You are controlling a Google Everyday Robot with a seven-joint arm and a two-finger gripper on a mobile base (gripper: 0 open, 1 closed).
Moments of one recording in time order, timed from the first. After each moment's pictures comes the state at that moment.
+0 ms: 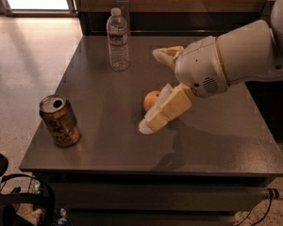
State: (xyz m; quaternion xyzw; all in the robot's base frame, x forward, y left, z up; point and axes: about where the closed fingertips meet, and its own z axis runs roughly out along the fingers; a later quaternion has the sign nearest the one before) arm 0.449 -0.016 0.952 -0.59 0.65 0.27 0.40
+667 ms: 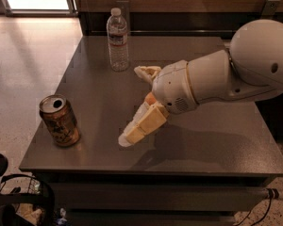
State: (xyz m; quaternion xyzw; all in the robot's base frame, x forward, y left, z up) arm 0.454 0.024 0.909 -0.59 0.63 0.29 0.41
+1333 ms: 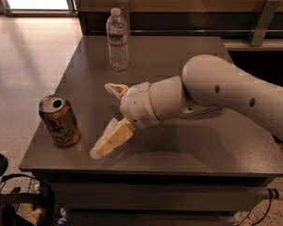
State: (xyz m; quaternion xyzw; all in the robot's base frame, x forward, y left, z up) arm 0.458 0.099 0.857 -0.60 0.59 0.35 0.42
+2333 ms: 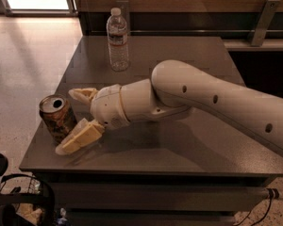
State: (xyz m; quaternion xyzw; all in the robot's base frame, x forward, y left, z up) arm 0.450 0.166 0.863 -0.61 0.53 0.40 0.44
